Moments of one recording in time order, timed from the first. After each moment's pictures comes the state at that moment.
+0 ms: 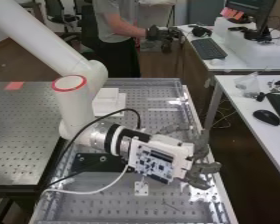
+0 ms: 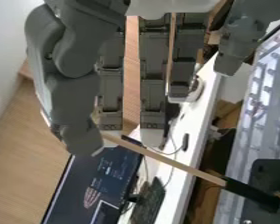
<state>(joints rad) 1.39 -2.30 -1.54 -2.43 -1.37 0.37</state>
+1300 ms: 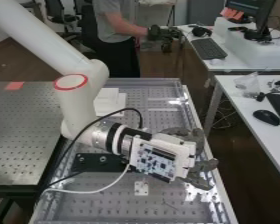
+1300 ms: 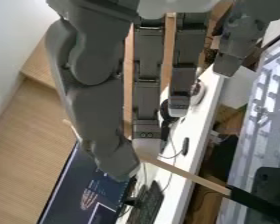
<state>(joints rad) 1.40 -2.30 -1.53 -2.42 -1.36 0.34</state>
